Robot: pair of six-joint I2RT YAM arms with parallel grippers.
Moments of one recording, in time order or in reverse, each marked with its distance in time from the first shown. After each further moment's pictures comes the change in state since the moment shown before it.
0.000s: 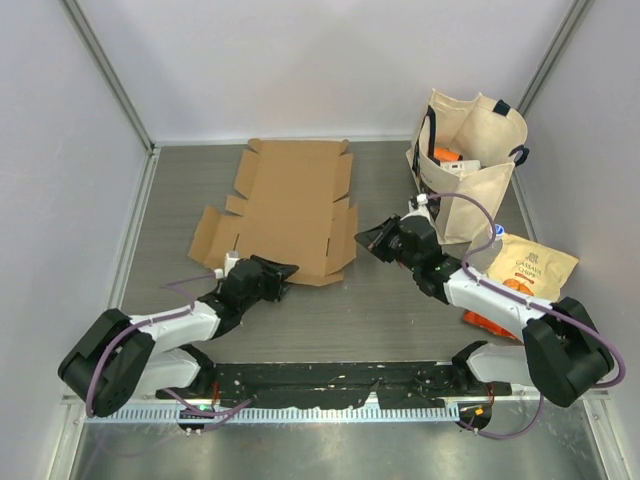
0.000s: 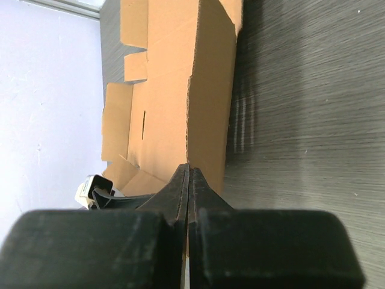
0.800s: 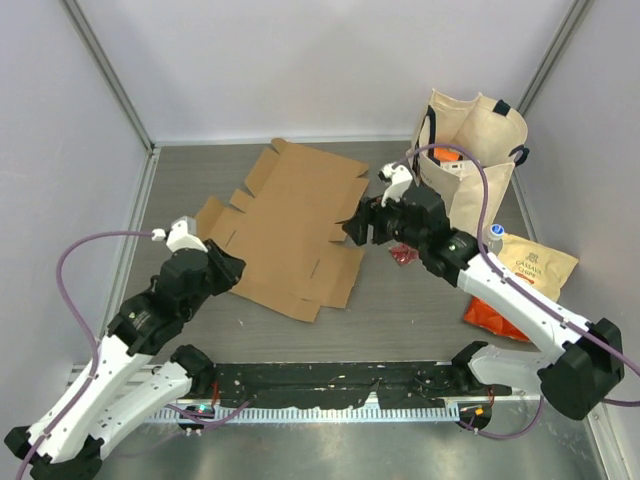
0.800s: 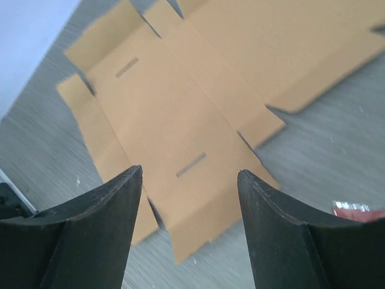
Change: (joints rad) left arm -0.010 -0.581 0.505 -1.049 -0.233 0.747; right arm 0.058 -0.130 0.292 -0.397 -0.093 -0.745
